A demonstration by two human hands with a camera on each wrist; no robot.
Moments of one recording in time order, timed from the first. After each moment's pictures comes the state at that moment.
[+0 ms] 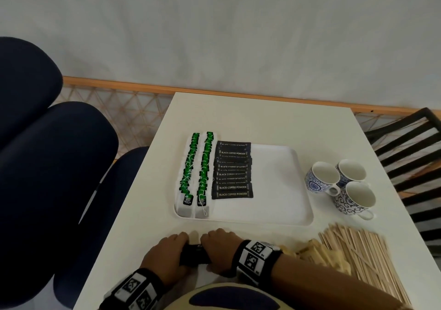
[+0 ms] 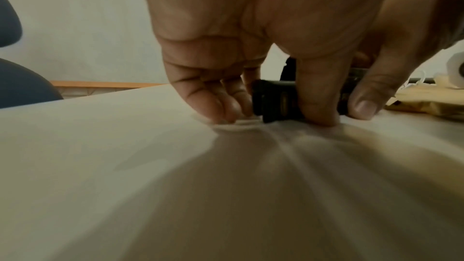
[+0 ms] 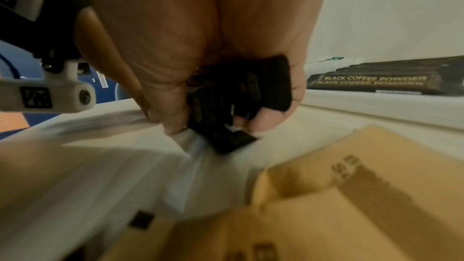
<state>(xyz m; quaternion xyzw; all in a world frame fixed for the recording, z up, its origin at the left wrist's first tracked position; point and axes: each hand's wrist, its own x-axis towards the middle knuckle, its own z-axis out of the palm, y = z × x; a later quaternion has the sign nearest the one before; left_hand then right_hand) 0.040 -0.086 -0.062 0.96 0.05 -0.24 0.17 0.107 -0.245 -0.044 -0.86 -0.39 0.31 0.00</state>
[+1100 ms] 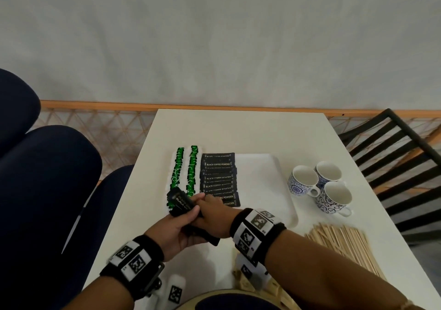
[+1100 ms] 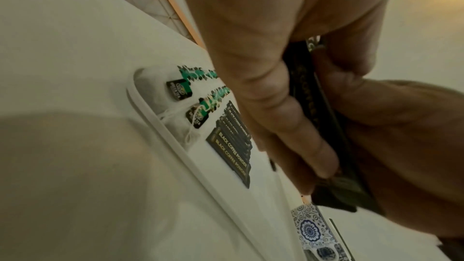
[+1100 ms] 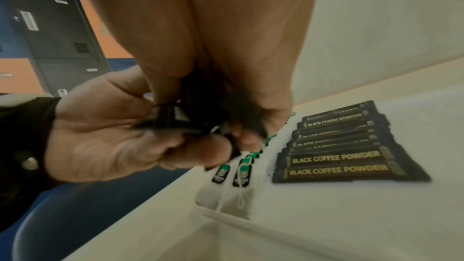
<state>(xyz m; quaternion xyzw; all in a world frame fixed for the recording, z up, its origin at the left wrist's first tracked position) 0.105 -0.113 0.010 0.47 0.16 -0.22 0.84 0.166 -0.246 0.017 -0.89 -0.32 0.27 0.19</state>
